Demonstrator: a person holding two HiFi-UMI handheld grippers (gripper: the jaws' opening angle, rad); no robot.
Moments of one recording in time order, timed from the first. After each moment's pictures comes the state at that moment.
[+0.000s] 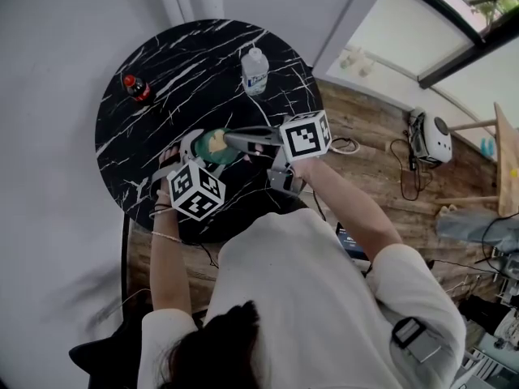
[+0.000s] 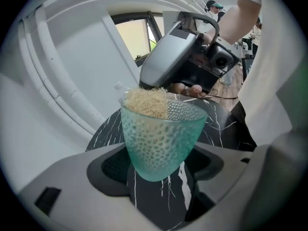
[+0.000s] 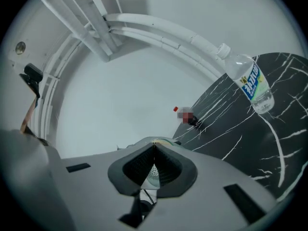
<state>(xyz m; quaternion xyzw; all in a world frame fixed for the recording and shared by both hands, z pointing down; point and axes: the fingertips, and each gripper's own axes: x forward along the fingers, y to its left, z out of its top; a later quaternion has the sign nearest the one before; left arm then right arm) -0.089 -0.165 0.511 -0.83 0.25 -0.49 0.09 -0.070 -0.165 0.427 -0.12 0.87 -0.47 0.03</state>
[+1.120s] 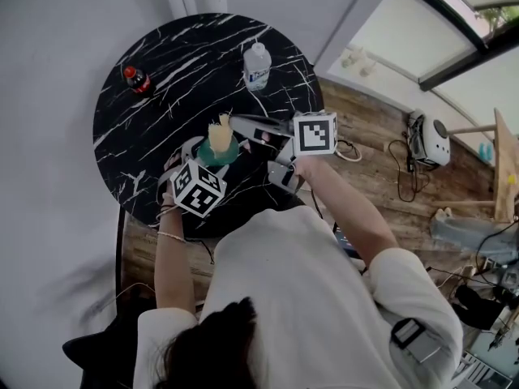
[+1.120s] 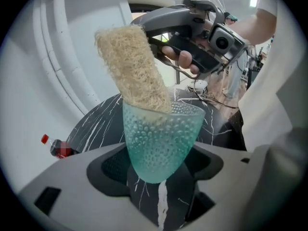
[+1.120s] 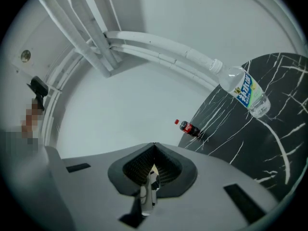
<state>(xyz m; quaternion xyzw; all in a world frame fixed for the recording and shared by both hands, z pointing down) -0.094 -0.145 0.548 -0.84 0.27 -0.48 -0.02 -0.053 -0.181 0.405 -0.15 0.86 -0.47 0.12</state>
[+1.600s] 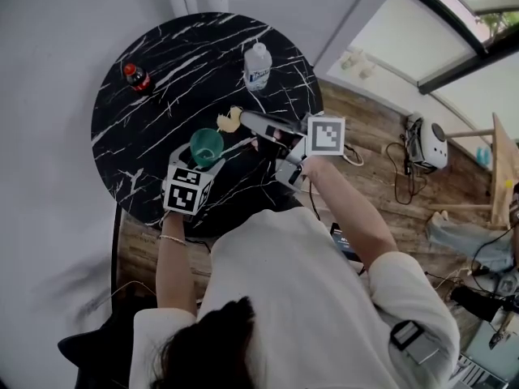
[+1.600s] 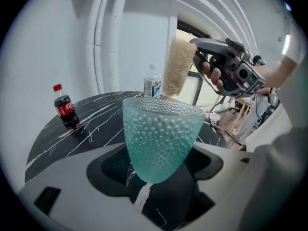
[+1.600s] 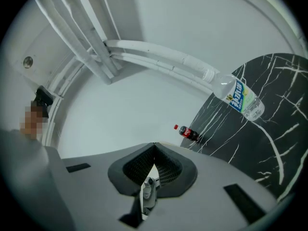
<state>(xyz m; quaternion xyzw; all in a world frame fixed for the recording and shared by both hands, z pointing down) -0.114 -0.151 0.557 -0.84 0.37 -0.34 -0.18 -0.028 -0.184 0.400 -0.16 0.85 -0.48 0.15</state>
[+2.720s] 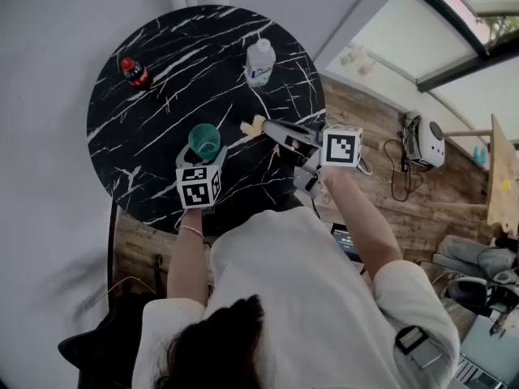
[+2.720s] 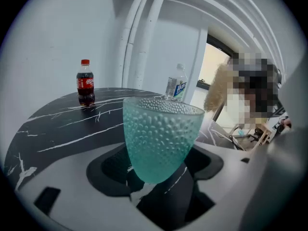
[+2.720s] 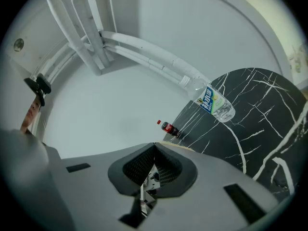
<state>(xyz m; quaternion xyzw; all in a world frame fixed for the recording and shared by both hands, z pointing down) -0.121 -0.173 0.601 -0.80 0.50 -0.24 -0.25 0.007 -0.173 0.446 -0.22 0.85 -0.47 0.08</state>
